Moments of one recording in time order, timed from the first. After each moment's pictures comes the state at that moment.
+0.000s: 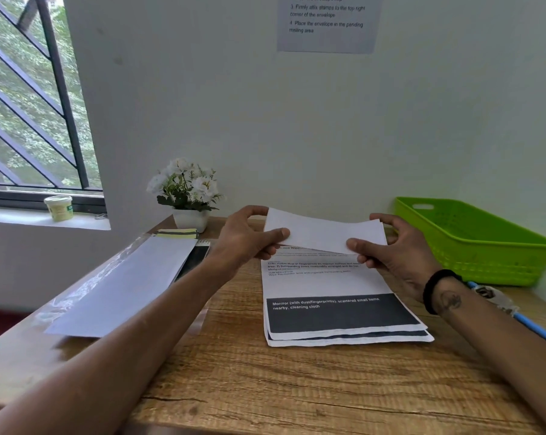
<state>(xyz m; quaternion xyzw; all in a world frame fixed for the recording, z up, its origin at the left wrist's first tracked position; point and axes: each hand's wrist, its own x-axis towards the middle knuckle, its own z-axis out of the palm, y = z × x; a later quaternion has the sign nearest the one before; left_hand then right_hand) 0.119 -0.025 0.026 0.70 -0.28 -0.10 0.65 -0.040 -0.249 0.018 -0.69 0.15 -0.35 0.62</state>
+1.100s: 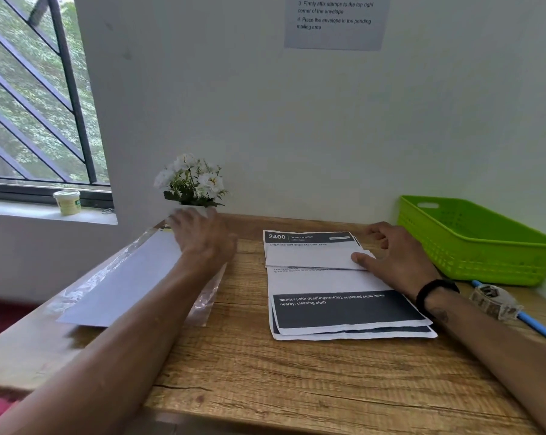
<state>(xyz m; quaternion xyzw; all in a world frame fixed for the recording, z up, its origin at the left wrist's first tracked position) 0.154 0.010 0.019 0.98 -0.11 0.16 0.07 -0.034 -0.265 0.002 -0.91 0.18 -0.32 0.20</state>
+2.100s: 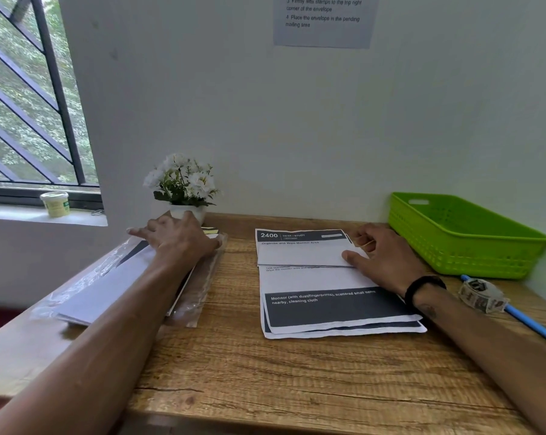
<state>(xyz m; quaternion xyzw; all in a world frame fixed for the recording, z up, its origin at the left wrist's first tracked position) 0.165 0.028 0.027 0.99 -0.08 0.07 0.10 -0.032 -0.263 -0.002 -0.91 0.15 -0.32 0.22</state>
